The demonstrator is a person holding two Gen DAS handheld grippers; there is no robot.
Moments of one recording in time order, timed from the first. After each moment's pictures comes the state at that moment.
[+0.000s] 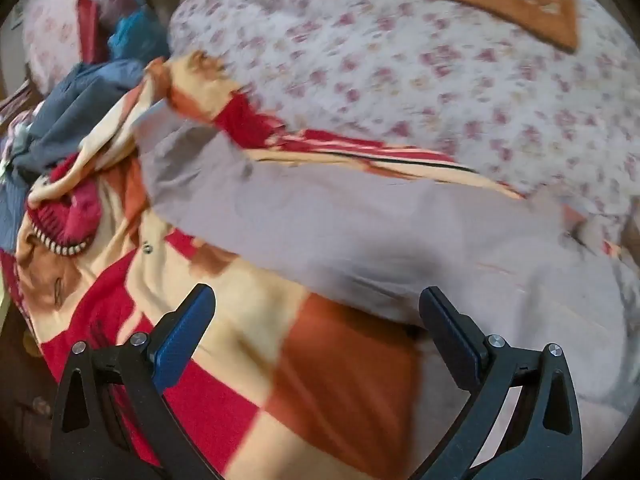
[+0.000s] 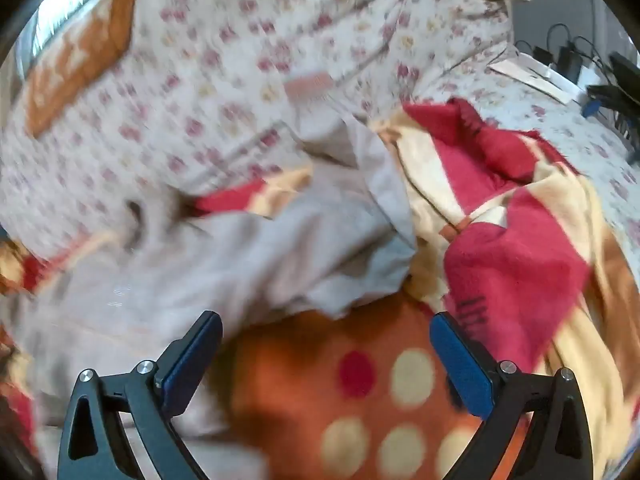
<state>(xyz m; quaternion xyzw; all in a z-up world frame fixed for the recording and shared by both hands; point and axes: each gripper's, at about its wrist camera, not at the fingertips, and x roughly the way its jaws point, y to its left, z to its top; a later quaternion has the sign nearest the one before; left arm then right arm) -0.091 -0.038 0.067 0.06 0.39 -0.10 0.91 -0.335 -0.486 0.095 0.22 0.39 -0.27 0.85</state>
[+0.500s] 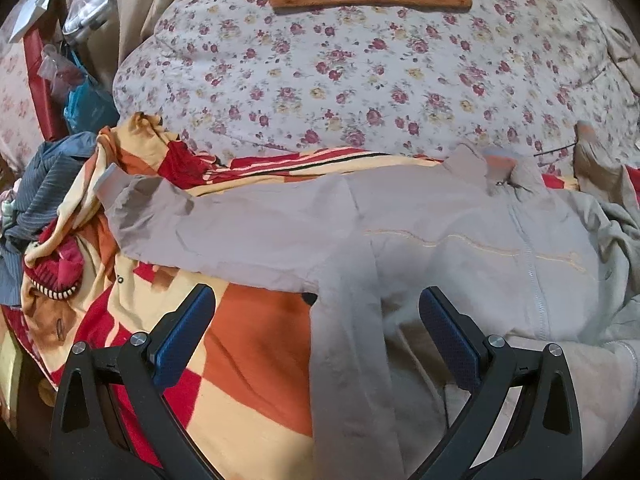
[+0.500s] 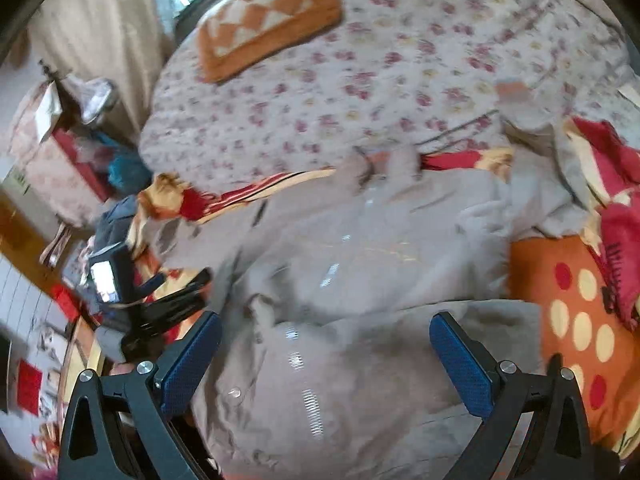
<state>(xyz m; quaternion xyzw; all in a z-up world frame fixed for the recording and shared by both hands) -0.151 -0.092 0.085 0.15 0.35 -0.17 0.91 -0.361 -0.307 0.142 0.21 0.37 -0.05 0.90</state>
